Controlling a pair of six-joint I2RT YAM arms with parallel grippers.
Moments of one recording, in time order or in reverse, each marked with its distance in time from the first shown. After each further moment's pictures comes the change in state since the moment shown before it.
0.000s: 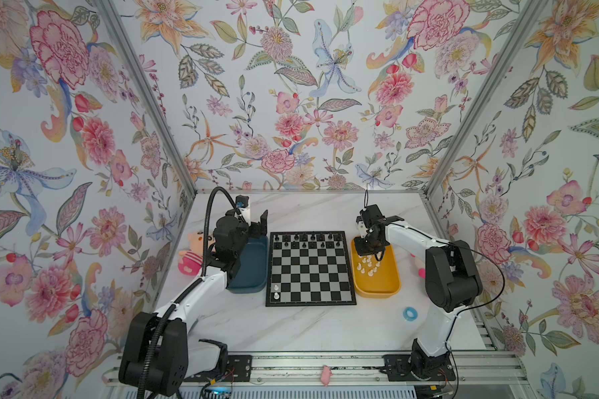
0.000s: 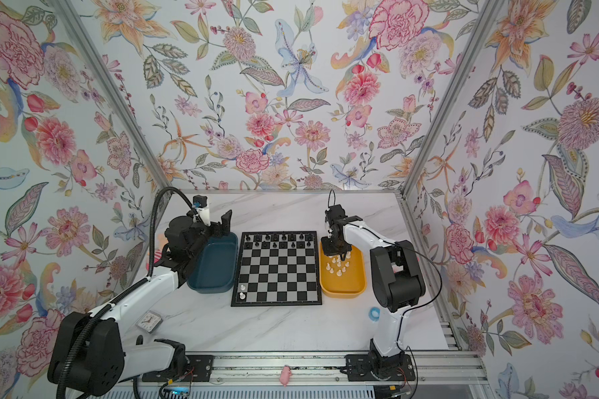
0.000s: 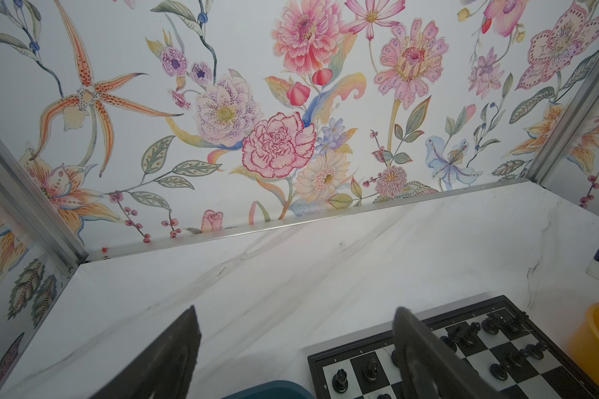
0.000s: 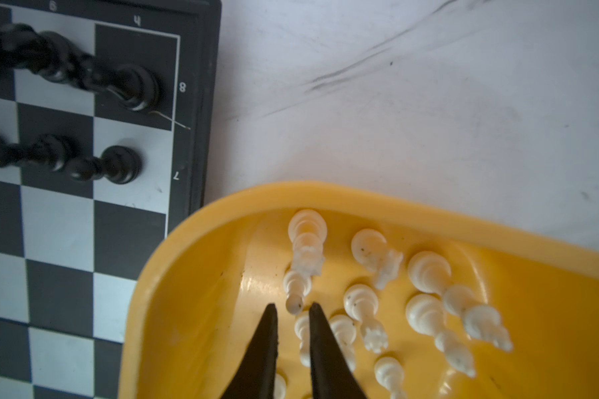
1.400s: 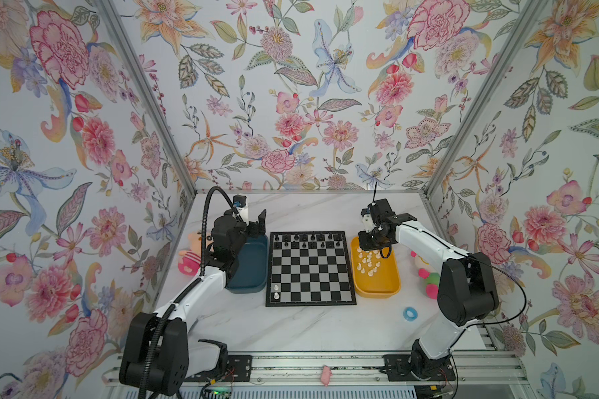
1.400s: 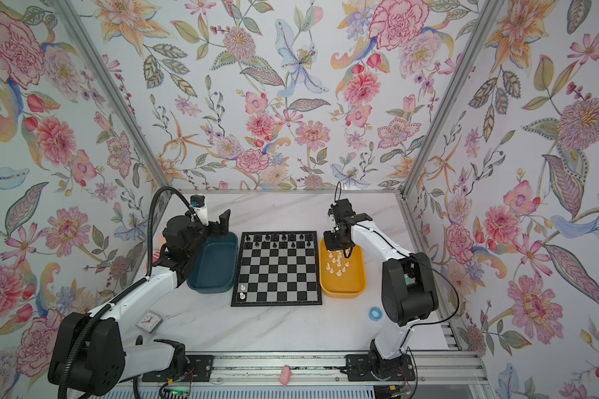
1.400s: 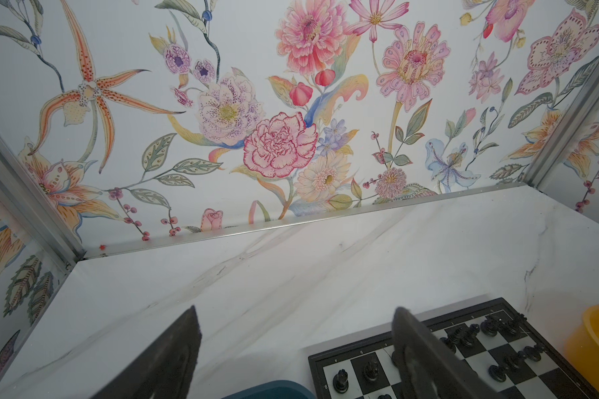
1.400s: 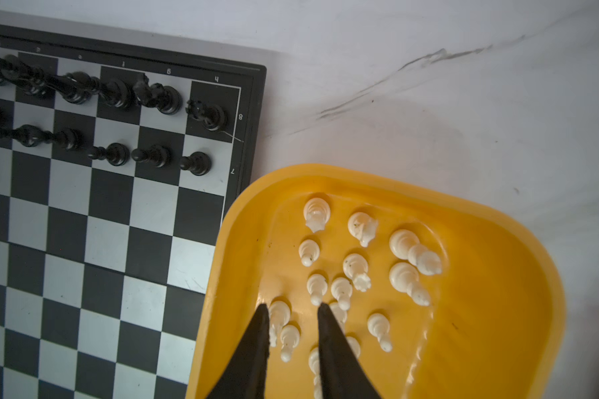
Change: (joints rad) left arm 0.023 0.000 0.000 0.000 0.026 -0.018; right arm -0.012 -0.131 -0.004 -0.029 -0.054 0.000
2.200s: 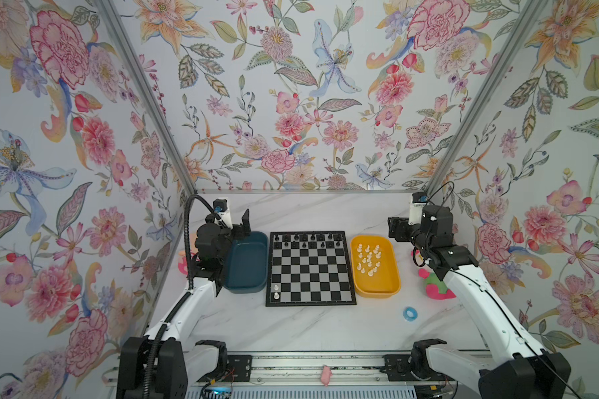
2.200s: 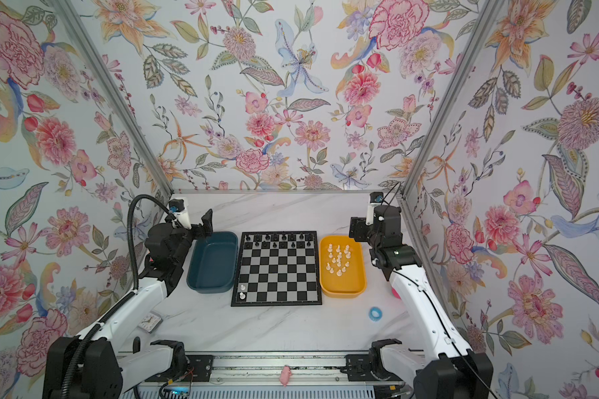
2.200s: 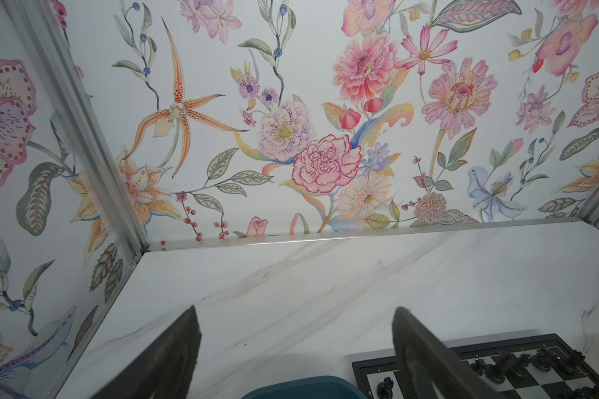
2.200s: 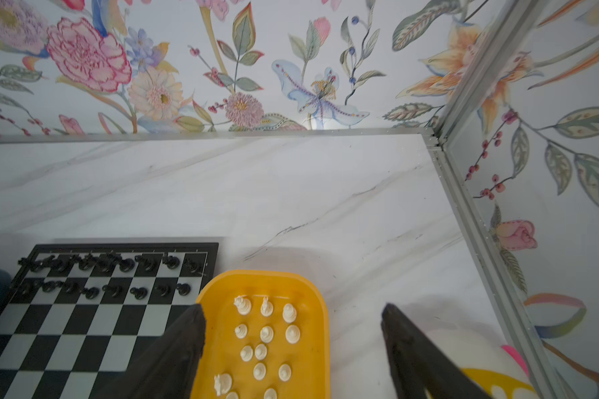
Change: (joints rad) left arm 0.110 -0.119 -0.074 0.021 -0.001 -0.010; right arm -0.143 -0.582 -0.267 0.321 0.129 -0.010
